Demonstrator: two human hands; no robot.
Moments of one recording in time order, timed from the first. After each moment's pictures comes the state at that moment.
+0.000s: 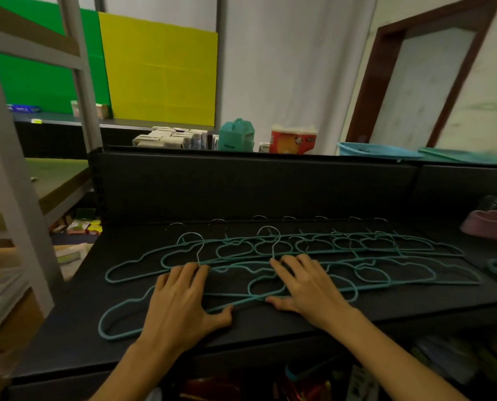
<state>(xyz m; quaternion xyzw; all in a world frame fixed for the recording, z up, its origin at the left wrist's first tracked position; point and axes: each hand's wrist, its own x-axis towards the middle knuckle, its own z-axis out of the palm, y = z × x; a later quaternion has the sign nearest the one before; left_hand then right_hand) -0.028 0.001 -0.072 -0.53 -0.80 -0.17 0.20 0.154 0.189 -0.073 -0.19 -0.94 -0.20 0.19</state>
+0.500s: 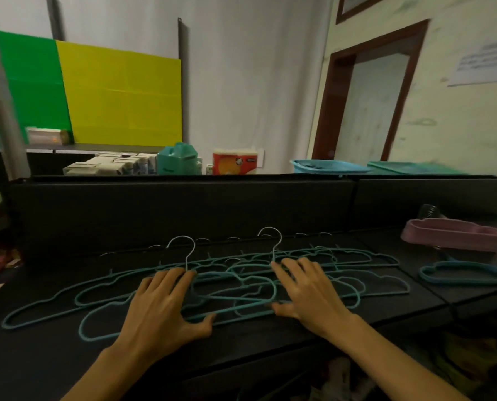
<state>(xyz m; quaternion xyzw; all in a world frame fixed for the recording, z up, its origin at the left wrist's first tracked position) 0.043 0.075 -0.033 -0.58 -0.77 -0.16 0.21 0.266 0.261 -0.035 -0.22 -0.91 -0.25 0.23</state>
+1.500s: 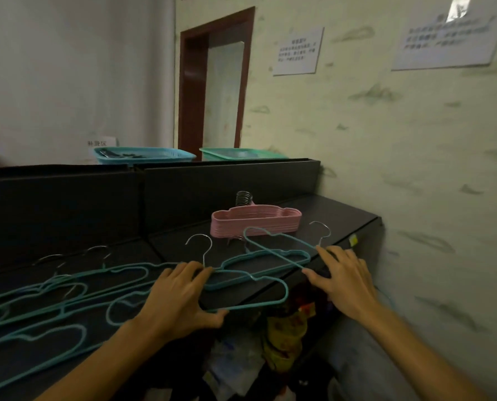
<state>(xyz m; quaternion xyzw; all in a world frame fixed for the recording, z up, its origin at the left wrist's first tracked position) 0.416 0.428 -0.036 -0.79 -0.58 -0.14 0.12 0.735 0.485 -0.019 -0.59 -0.75 -0.19 0.23</state>
